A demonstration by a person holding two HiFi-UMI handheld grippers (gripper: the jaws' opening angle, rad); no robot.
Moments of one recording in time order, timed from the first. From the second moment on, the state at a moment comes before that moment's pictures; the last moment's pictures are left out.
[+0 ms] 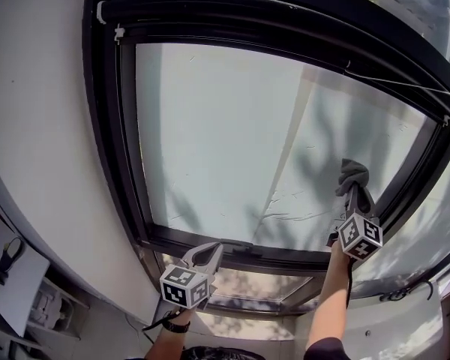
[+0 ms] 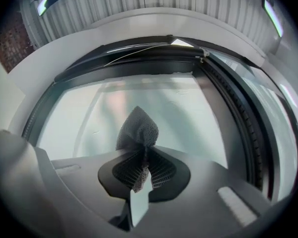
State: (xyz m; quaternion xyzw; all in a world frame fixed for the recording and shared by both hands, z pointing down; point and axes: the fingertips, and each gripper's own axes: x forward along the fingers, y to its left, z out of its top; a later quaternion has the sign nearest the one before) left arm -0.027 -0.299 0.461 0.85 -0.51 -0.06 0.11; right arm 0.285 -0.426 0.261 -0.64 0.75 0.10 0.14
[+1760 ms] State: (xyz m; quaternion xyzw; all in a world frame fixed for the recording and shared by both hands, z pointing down) left arm -0.222 -0.179 0.451 0.68 -0.73 -0.04 0.06; right arm -0.190 -0.393 0.312 -0.28 0.95 0.10 0.10
